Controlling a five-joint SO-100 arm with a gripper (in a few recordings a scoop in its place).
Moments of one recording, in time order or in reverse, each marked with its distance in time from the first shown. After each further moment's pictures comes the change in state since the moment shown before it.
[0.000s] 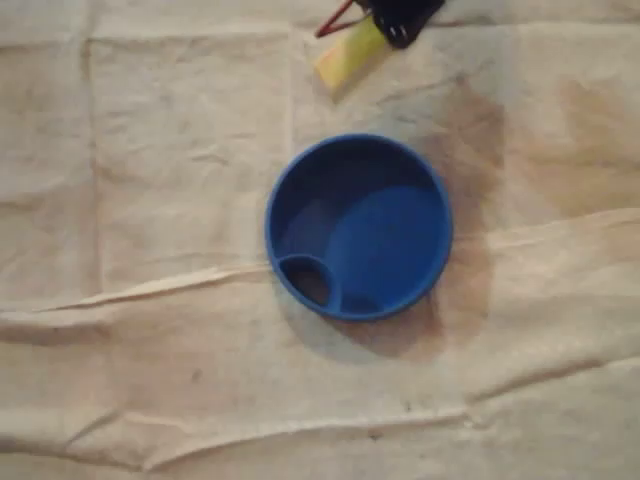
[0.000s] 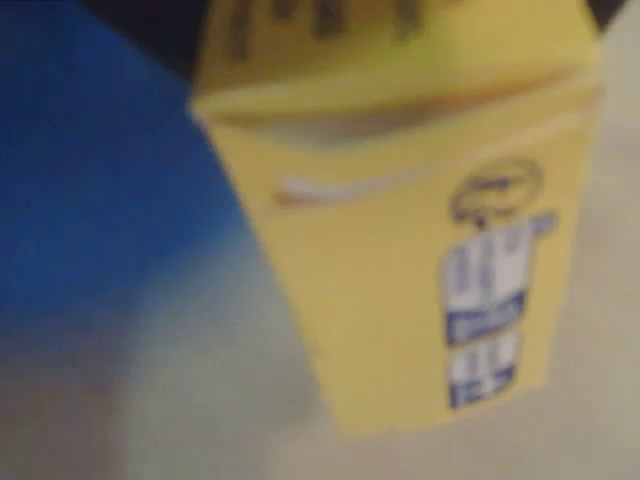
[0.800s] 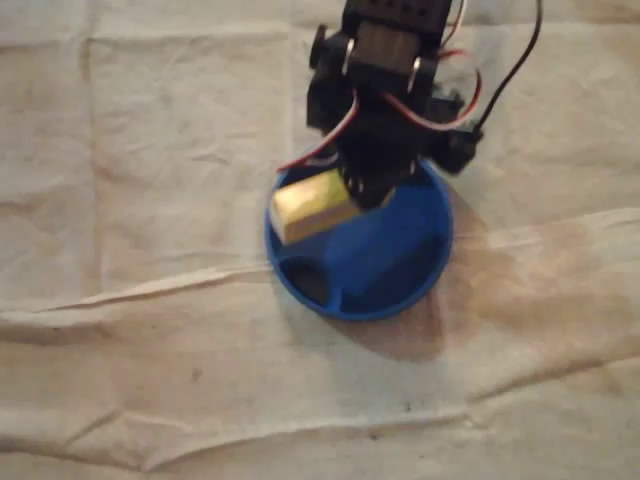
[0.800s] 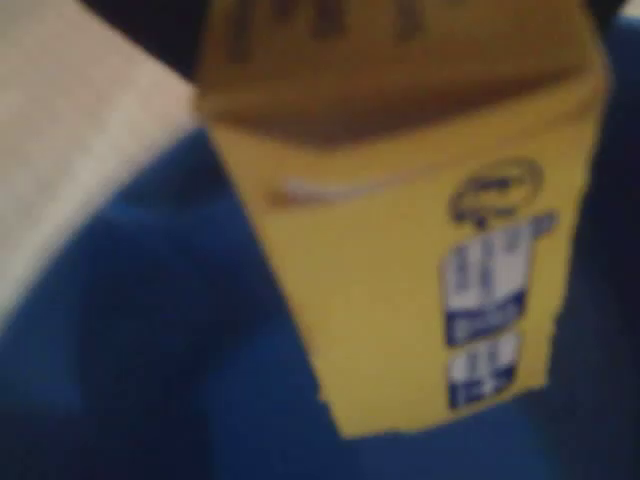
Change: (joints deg) arm -1.0 -43.8 -51.3 -0.5 13.7
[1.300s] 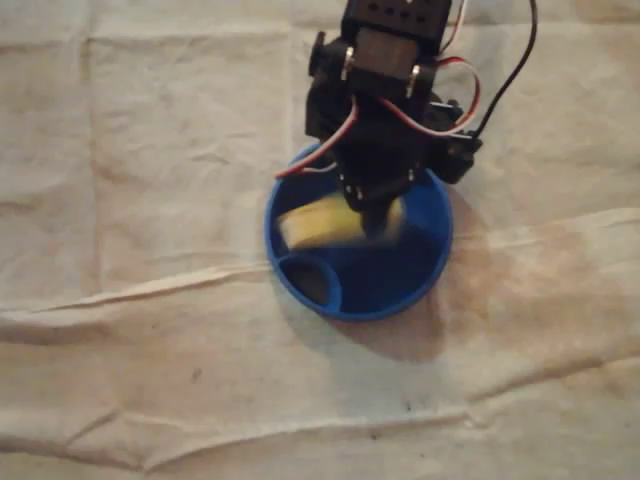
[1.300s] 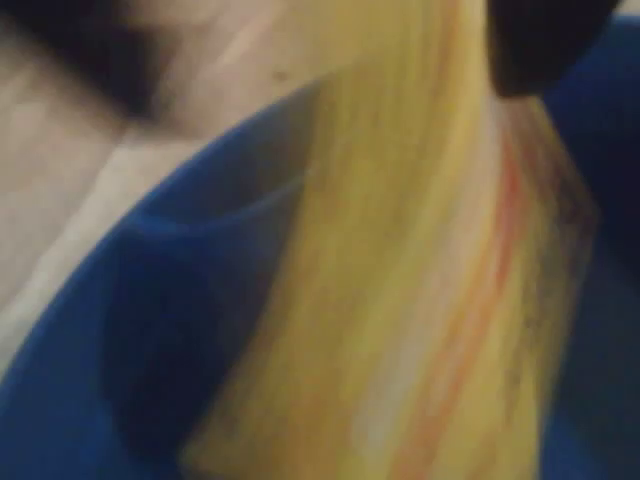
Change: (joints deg) arm -0.7 -0.4 -1.0 0.0 0.0
